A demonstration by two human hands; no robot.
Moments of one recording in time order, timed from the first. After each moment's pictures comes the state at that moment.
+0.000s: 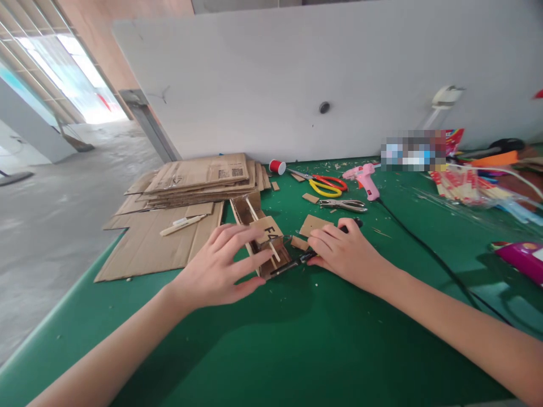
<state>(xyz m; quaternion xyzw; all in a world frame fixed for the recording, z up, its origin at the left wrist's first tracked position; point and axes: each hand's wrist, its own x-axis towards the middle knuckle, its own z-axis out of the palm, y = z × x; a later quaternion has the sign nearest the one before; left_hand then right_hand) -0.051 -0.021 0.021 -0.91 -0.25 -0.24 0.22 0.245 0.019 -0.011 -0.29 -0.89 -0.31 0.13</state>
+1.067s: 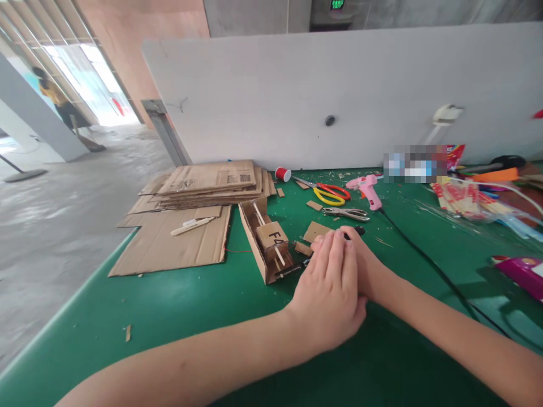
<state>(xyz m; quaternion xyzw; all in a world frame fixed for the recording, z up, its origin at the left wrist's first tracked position) 0.105 -0.055 -0.011 -0.87 -0.37 -0.27 0.16 0.236 0.007 -0.009 -0.33 -0.90 -0.25 0.12</state>
